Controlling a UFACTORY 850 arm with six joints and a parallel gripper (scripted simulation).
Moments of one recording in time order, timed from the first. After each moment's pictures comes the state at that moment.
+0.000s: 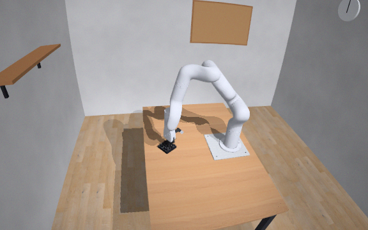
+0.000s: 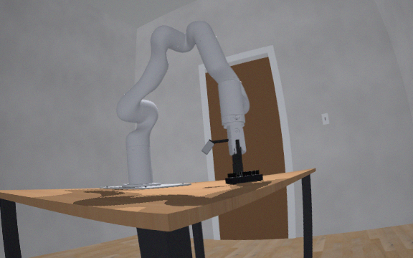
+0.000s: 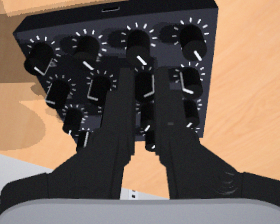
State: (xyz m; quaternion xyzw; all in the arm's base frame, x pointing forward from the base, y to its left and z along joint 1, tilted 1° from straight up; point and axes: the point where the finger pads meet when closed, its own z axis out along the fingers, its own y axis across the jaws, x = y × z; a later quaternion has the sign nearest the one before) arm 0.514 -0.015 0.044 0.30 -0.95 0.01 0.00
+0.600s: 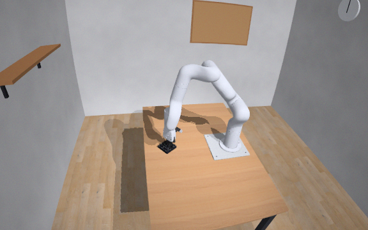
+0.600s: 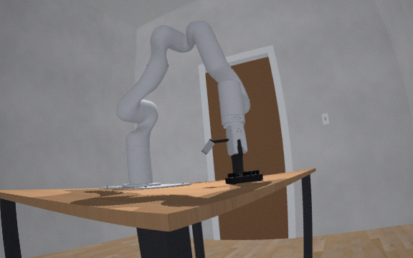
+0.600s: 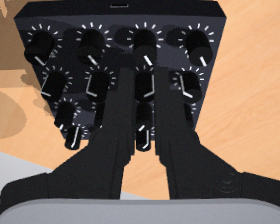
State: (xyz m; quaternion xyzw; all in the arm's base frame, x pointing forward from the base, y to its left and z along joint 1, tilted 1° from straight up) arm 0.514 -0.015 0.044 0.36 -0.93 0.01 0.00
